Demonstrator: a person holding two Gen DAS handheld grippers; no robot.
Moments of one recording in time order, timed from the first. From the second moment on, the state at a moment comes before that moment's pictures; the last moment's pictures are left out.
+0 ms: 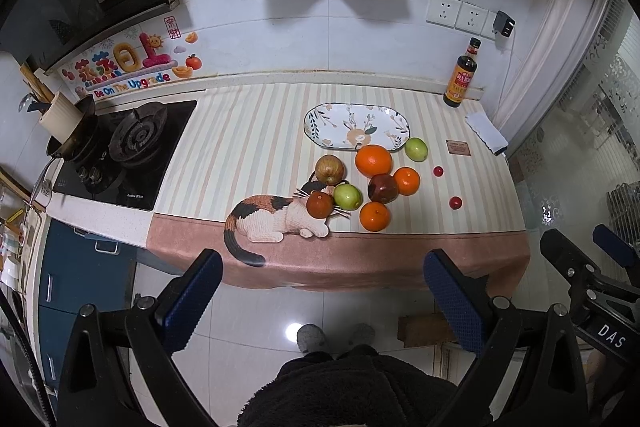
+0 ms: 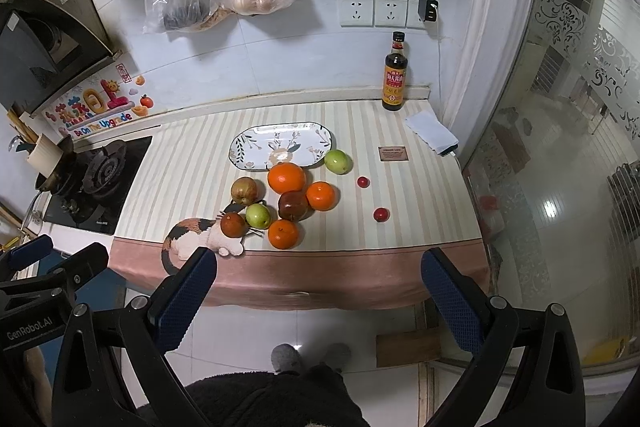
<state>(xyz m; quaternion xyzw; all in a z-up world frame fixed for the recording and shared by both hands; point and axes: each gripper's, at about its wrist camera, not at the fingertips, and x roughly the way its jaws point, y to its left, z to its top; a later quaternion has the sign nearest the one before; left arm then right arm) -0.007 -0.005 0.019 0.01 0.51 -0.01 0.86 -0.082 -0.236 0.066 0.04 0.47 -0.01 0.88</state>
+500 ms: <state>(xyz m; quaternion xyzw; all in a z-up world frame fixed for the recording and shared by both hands) 0.048 0.005 -0.017 0.04 0.49 0.06 0.87 -0.028 -0.266 0.011 0.12 0.48 -0.02 0.87</state>
